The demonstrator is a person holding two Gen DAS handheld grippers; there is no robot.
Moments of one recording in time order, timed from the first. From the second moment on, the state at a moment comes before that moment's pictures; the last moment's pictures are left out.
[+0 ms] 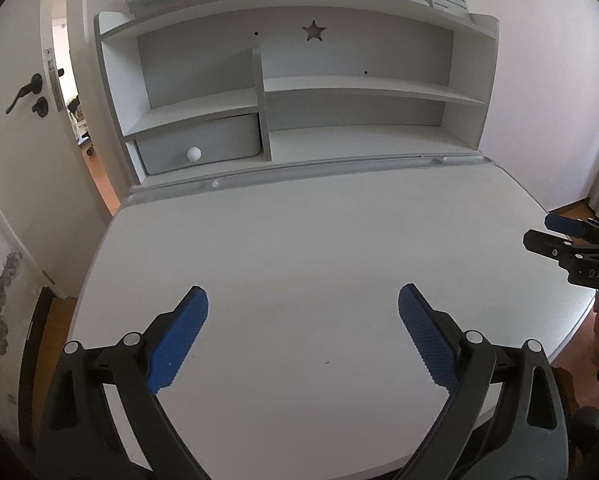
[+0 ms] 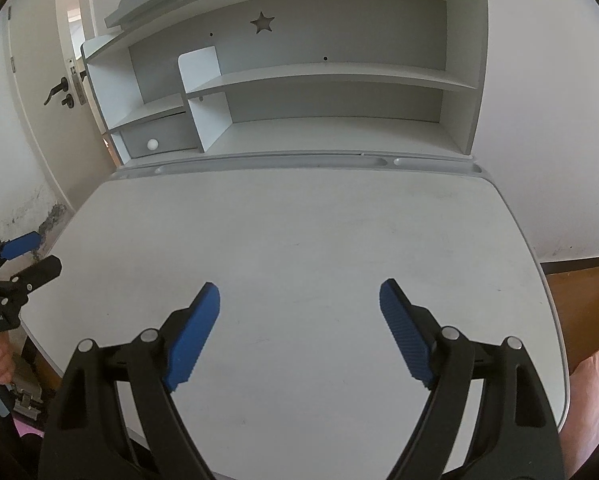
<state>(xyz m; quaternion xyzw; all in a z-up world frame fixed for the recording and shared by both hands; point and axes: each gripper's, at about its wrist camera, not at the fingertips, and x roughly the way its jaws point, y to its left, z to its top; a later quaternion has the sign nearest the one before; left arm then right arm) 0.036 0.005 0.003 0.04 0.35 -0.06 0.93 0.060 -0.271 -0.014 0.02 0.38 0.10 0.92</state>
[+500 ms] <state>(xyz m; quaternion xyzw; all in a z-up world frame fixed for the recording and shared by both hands) 0.033 0.009 0.008 0.02 0.34 -0.05 0.94 0.051 -0.264 -0.006 0.00 0.37 0.10 0.92</state>
